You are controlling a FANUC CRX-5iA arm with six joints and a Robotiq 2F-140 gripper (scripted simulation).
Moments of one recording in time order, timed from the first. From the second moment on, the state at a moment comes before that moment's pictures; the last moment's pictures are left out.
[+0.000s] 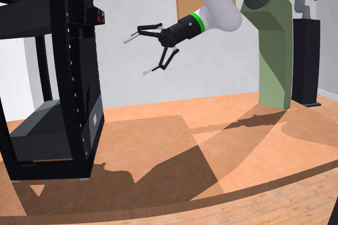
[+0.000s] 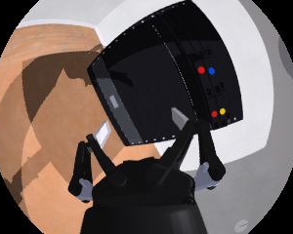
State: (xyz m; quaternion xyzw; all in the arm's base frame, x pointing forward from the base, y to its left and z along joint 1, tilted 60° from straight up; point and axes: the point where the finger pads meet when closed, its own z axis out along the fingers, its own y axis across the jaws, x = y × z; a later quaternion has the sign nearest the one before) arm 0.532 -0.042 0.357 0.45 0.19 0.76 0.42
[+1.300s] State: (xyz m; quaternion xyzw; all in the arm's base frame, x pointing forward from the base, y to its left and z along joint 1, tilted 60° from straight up) arm 0.396 -0.097 0.398 0.36 0.08 0.72 0.59
